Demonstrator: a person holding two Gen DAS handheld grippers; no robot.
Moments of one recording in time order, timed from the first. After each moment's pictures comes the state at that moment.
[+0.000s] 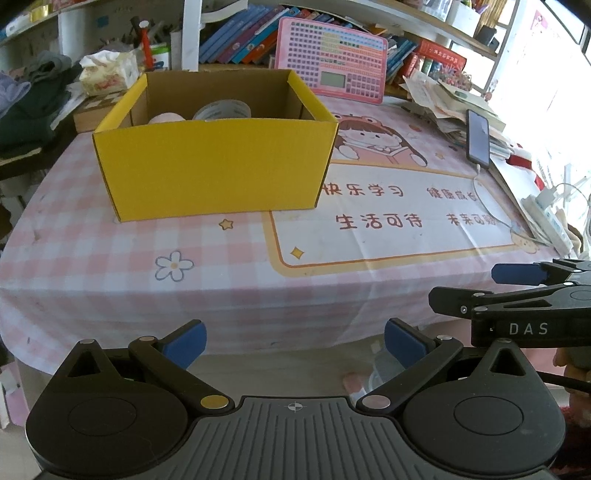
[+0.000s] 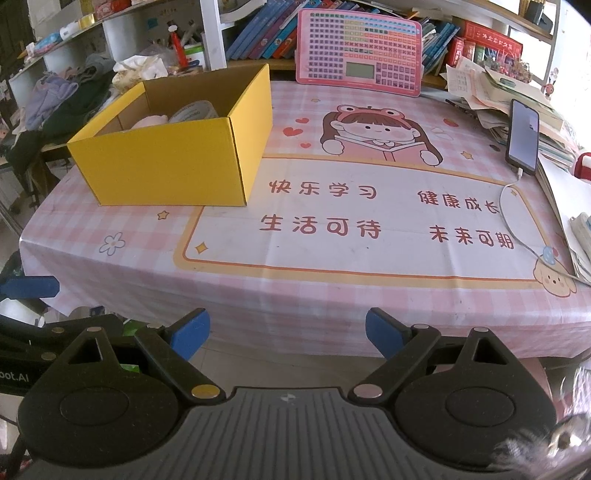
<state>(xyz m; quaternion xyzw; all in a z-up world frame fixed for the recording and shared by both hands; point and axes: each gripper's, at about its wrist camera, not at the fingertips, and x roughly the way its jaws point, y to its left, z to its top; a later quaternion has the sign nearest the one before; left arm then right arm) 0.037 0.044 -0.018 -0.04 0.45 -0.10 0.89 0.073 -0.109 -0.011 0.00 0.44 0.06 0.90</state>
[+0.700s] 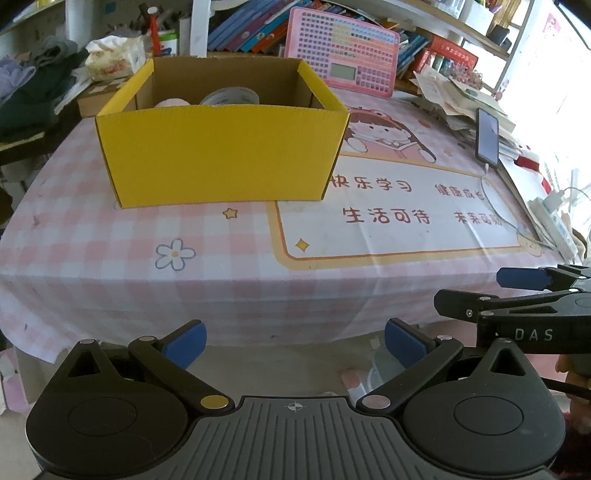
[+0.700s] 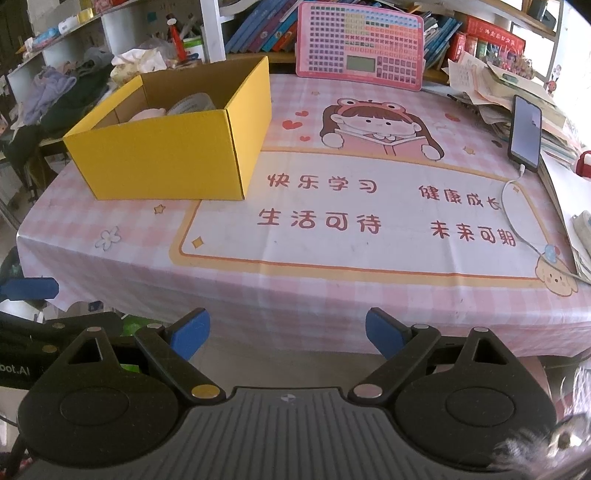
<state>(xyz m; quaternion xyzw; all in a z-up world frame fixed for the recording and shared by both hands) 0.042 0.047 -0.024 -0.05 0.46 -0.09 0.88 0.078 -0.110 -0.016 0.00 0.45 0.06 0.89</state>
